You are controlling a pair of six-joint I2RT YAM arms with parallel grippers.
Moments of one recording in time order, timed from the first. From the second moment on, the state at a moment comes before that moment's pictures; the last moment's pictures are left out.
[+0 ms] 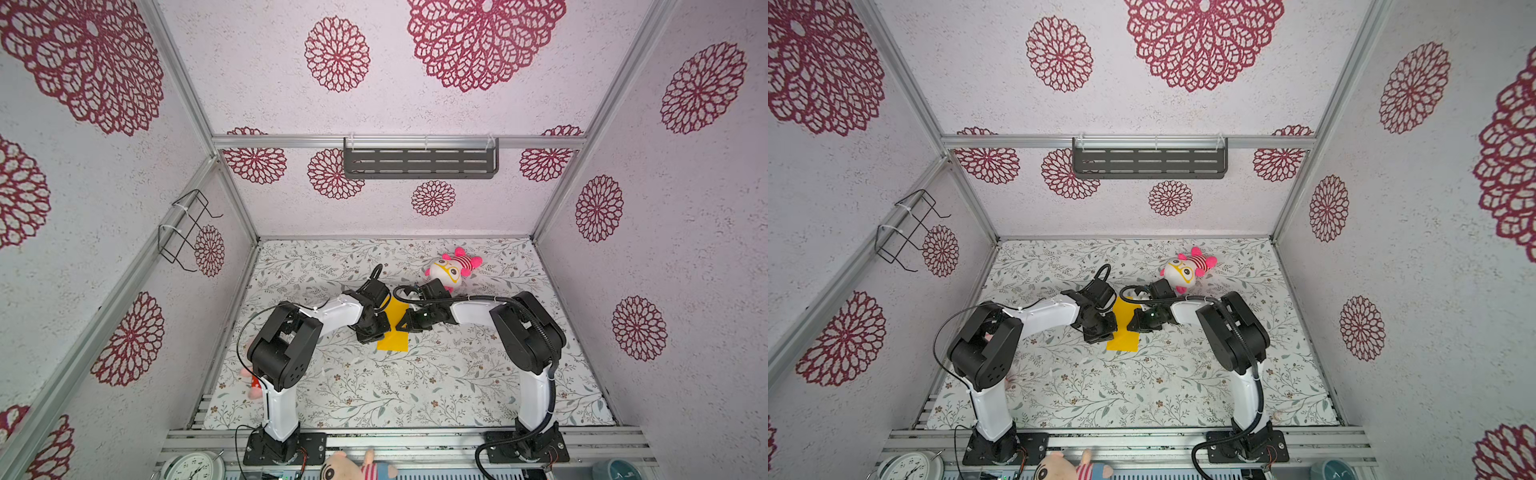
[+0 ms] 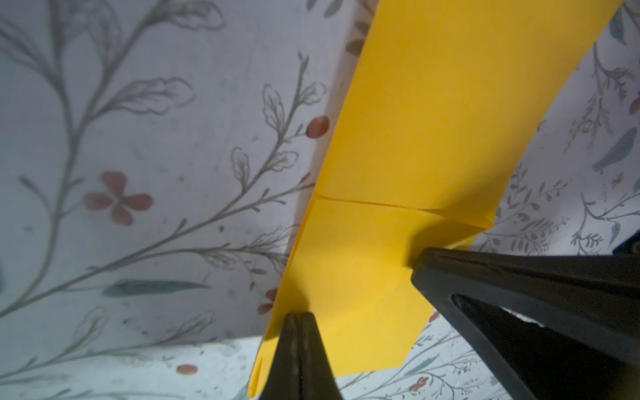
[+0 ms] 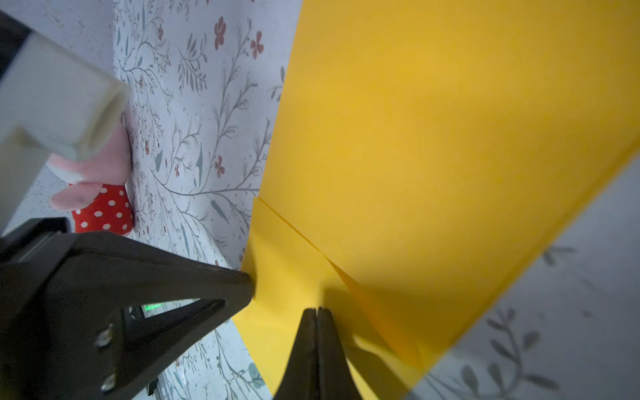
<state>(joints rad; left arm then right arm) -0.59 1.91 1.19 -0.59 0.17 -0.86 0.57 2.01 1.15 -0.14 -0.61 0.42</state>
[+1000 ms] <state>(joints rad) -0.59 1.91 1.19 -0.59 0.17 -0.85 0.48 2.00 1.21 -0.26 -0.49 0.39</state>
